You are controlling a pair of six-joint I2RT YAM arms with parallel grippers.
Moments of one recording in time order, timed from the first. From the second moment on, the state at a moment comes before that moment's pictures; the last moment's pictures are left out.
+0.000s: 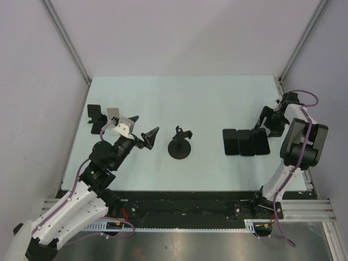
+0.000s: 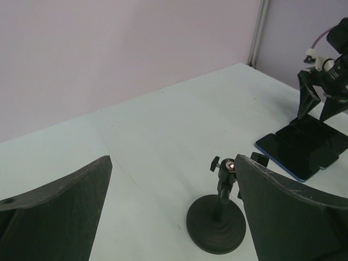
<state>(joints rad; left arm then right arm) -0.66 0.59 0.55 0.18 -0.10 0.03 -0.33 1.90 1.34 -0.69 -0.24 0.16</state>
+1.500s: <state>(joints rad) -1.18 1.32 0.93 -0.19 -0.87 -0.43 0.28 1.00 1.11 -0.57 0.24 0.26</state>
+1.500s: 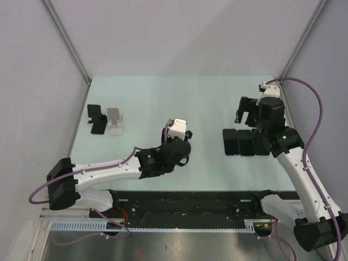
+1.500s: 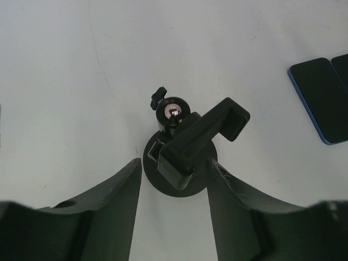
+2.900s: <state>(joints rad) -0.51 1.11 0.73 0.08 -0.43 -0.11 0.30 0.96 1.06 -0.53 0.25 0.23</state>
